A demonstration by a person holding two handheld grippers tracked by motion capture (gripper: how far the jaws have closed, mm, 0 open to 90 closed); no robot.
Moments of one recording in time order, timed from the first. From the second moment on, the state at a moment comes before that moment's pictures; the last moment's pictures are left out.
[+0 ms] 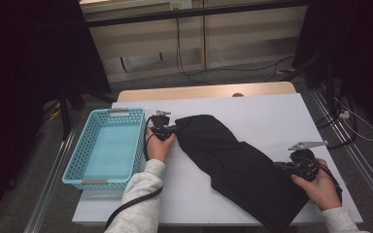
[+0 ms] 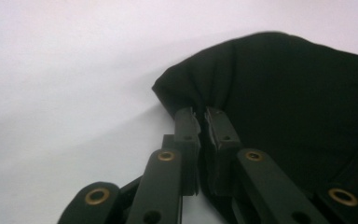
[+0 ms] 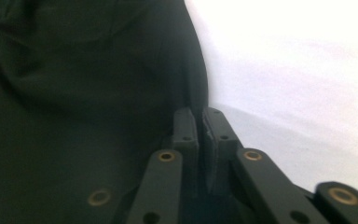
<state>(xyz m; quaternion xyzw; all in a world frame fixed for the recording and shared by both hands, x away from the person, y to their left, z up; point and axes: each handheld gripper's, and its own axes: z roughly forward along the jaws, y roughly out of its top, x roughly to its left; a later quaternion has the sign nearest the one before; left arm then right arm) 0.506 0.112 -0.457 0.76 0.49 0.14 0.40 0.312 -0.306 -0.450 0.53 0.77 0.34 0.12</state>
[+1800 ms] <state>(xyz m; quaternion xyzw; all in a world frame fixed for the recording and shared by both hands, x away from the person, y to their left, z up) 0.511 0.122 -0.441 0.76 0.51 0.17 0.36 0.294 -0.303 -0.437 0.50 0.78 0.33 0.16</state>
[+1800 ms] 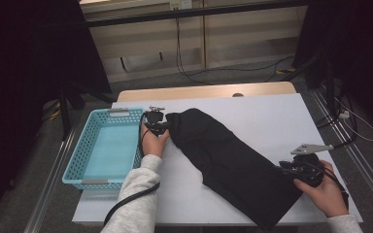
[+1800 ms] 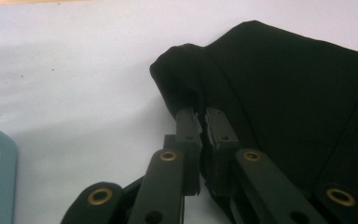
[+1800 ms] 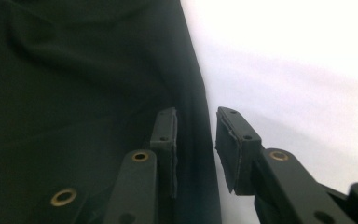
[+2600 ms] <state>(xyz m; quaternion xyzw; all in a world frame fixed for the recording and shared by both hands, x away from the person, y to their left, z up) 0.507 0.122 -0.444 0.76 0.50 0.17 0.37 0.300 -0.340 -0.440 0.55 0.76 0.31 0.18</state>
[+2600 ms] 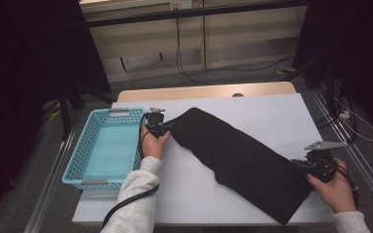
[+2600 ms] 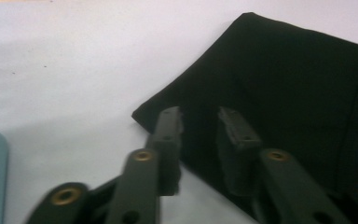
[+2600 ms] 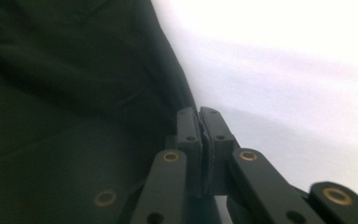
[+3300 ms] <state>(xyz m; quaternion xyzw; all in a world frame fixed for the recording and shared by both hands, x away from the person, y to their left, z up) 0.479 0.113 -0.445 0.79 0.44 0.15 0.40 0.281 -0.343 -0.441 0.56 0.75 0.31 0.18</state>
